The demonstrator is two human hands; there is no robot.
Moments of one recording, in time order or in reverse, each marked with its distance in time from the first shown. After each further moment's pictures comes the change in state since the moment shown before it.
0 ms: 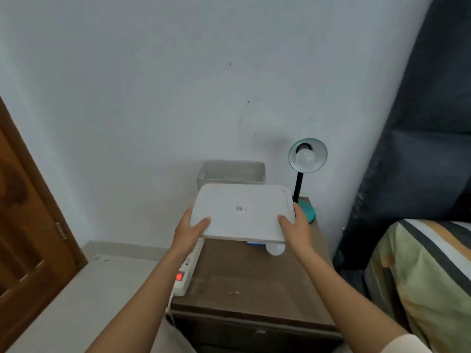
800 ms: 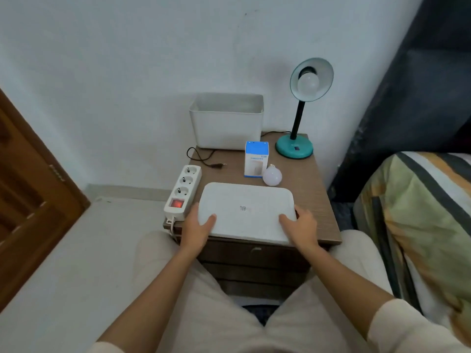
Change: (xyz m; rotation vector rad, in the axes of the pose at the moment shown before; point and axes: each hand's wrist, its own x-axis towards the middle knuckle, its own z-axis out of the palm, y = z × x) left_hand -0.116 -0.097 0.027 0.296 -0.003 -0.133; right_hand -0.109 0.111 -0.016 -0.350 -0.043 0.244
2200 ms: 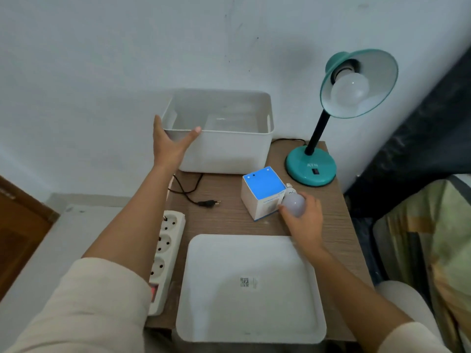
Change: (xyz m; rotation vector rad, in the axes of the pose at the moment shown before) left_hand 0.319 0.100 -0.009 -0.132 0.161 0.043; right_hand 0.180 -0.043 0.051 0.048 0.169 -0.060
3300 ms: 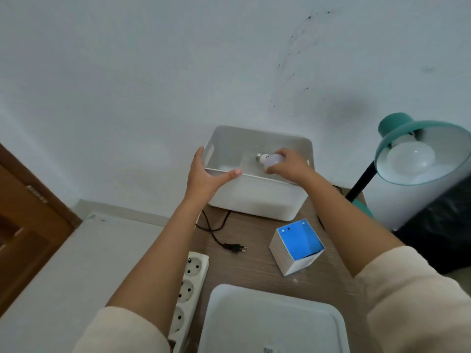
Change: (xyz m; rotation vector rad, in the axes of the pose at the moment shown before) left_hand 0.025 -0.002 -0.005 -0.035 -0.089 -0.012; right_hand 0.157 -0.185 0.072 -0.186 -0.568 -0.158
